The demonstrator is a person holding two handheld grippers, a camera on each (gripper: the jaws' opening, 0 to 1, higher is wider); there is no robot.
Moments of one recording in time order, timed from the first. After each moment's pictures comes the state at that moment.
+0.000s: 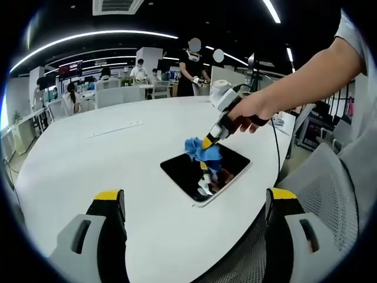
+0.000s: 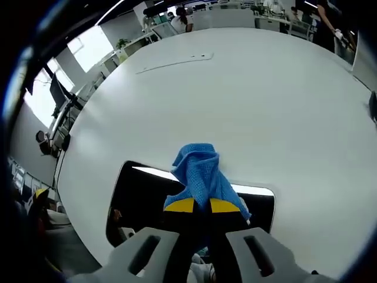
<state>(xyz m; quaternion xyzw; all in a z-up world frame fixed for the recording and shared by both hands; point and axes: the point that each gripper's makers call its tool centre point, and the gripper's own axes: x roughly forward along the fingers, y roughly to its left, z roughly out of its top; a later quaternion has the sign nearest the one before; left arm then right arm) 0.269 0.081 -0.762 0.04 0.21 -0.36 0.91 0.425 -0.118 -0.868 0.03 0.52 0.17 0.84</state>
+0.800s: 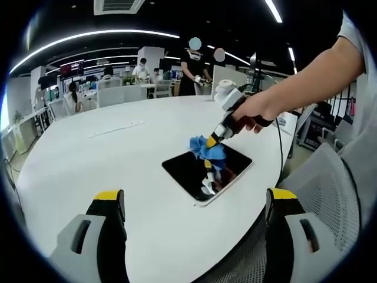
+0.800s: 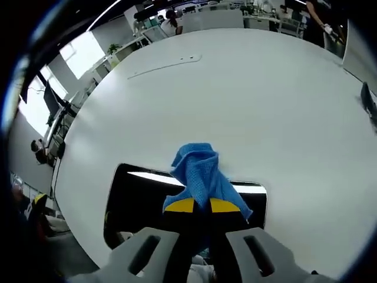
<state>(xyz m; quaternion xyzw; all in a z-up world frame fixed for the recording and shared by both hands) 0.269 0.081 -0.763 0.04 0.21 -0.36 0.91 0.423 -0.122 -0.871 0.03 0.51 0.14 0.85</state>
